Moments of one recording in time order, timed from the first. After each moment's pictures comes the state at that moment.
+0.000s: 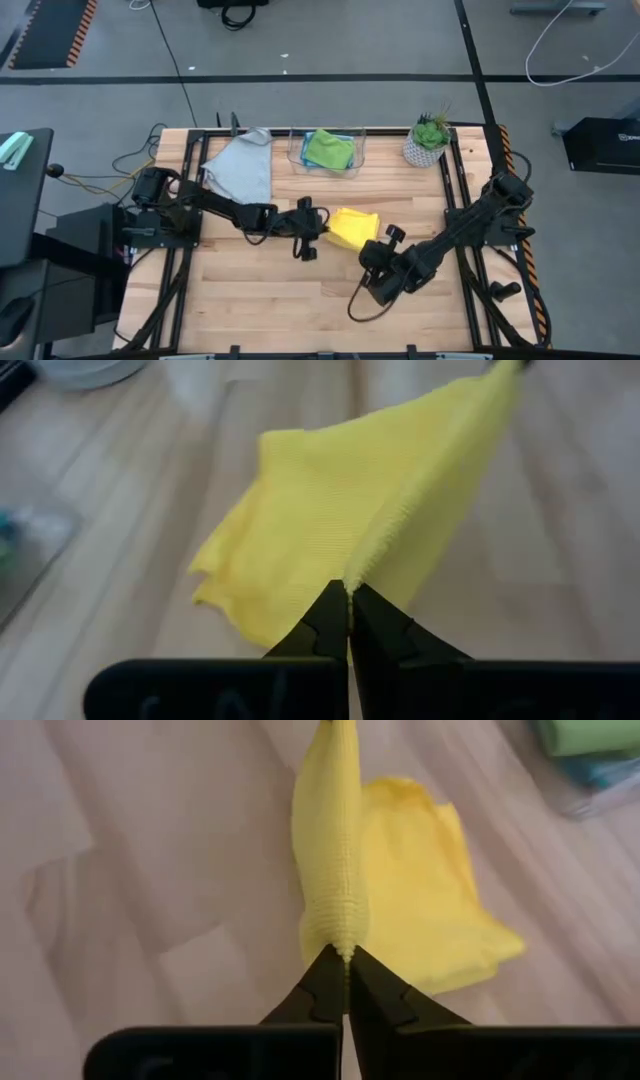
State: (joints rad) left arm -0.14 1.76 0.90 0.28 -0.25 -0.07; right arm 0.61 1.73 1.19 -0.90 0.66 1.04
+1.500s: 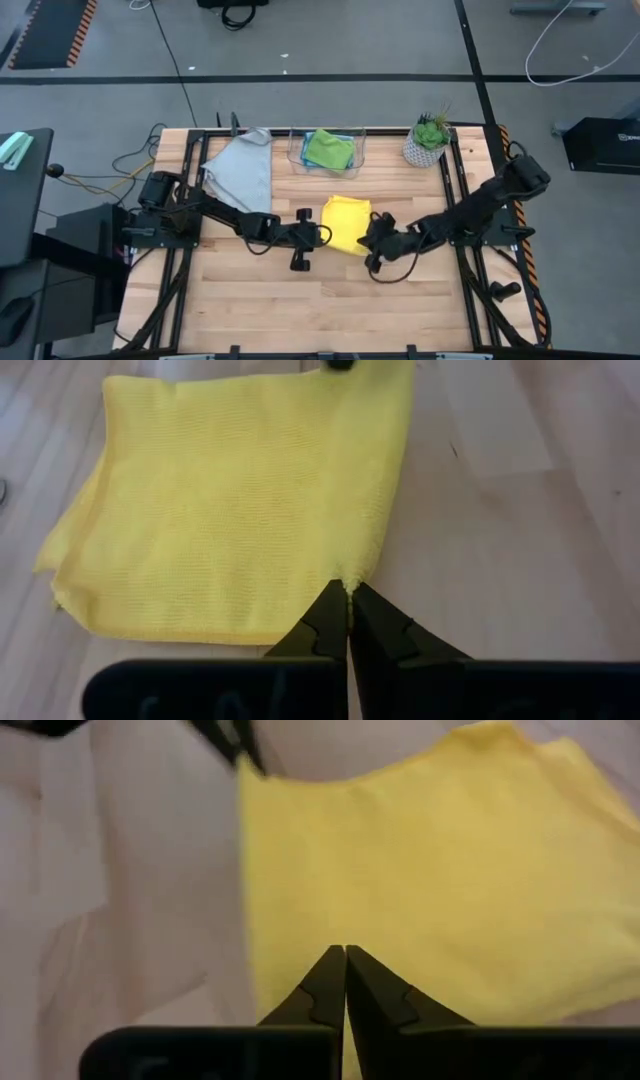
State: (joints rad) left arm -0.20 1.82 0.89 0.22 -0.25 0.01; right arm 0.39 1.51 0.57 0.09 0.49 0.71
